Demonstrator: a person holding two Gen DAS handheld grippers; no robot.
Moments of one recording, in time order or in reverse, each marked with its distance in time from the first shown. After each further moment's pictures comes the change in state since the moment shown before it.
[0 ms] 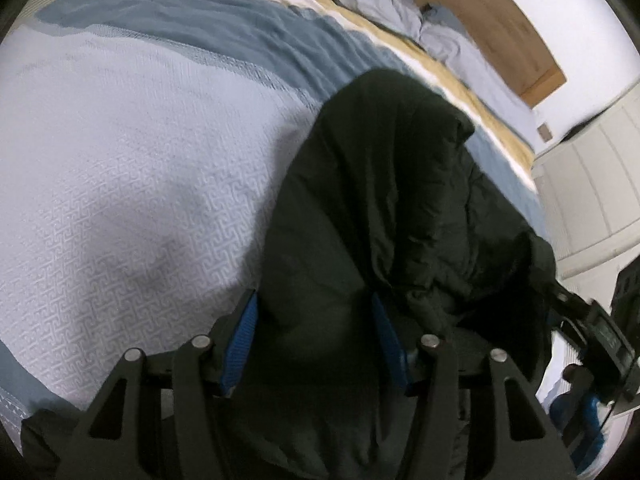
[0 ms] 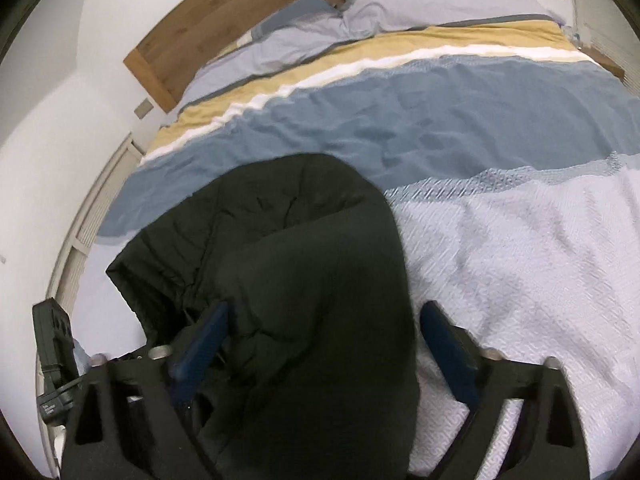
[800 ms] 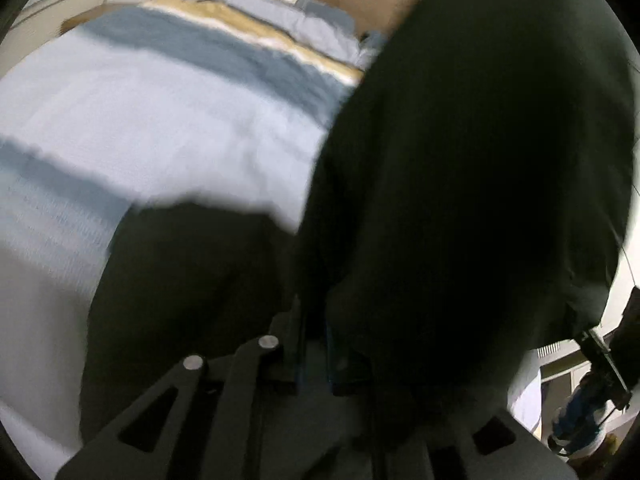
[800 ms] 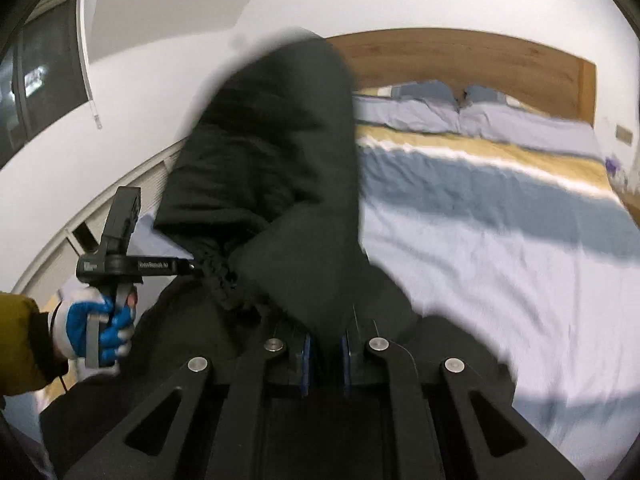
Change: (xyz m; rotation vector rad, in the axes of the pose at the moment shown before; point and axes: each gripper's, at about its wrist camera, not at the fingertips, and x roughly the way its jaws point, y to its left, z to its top) left arm -0.177 0.050 -0.176 0.086 -0.106 -0.142; right arm -0.240 0.063 -0.199 -0.446 -0.191 0.149
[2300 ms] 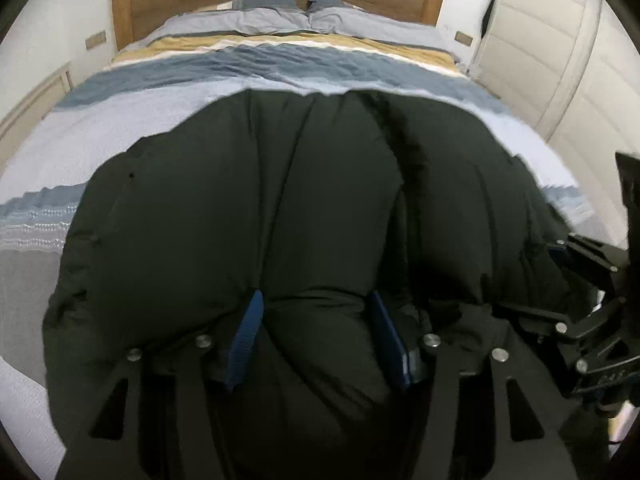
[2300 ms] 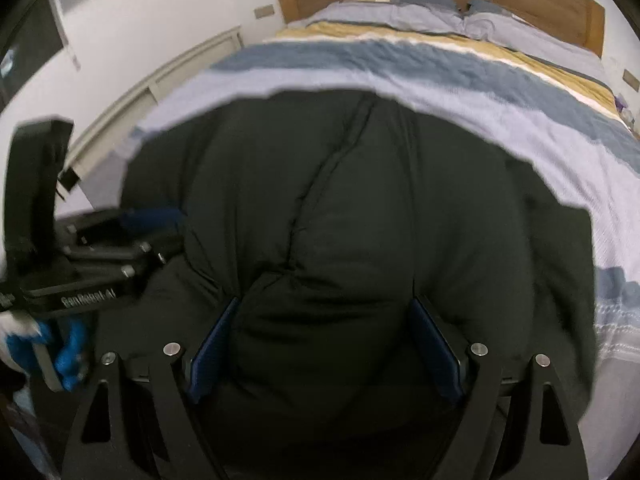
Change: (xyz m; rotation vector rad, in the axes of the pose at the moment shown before) left arm 0.020 -0.093 -0.103 0.385 0.015 0.241; right arm 0.078 0.043 -0.101 0.017 0.291 -0.036
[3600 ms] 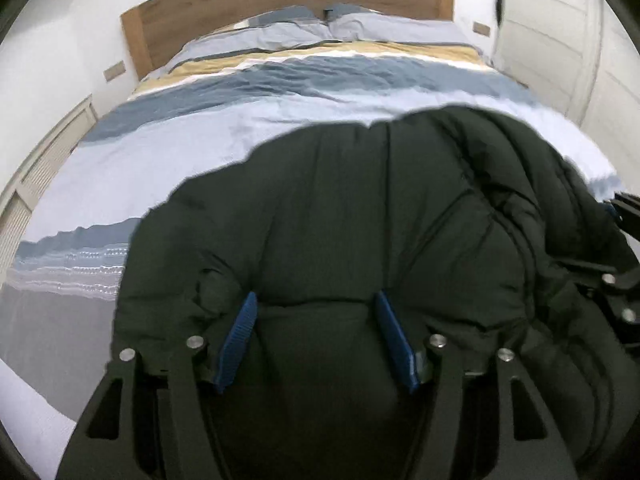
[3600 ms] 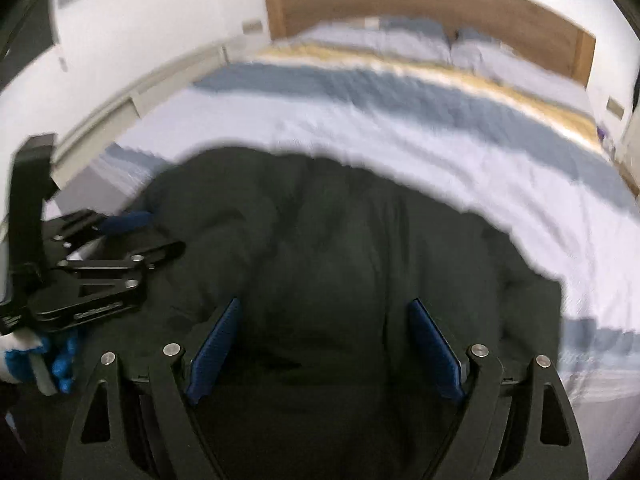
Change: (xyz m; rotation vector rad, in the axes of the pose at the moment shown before) left arm 0.019 0.027 0.017 0.084 -0.042 0.157; right arm 0.017 -0.009 0.045 -0.020 -0.045 -0.113
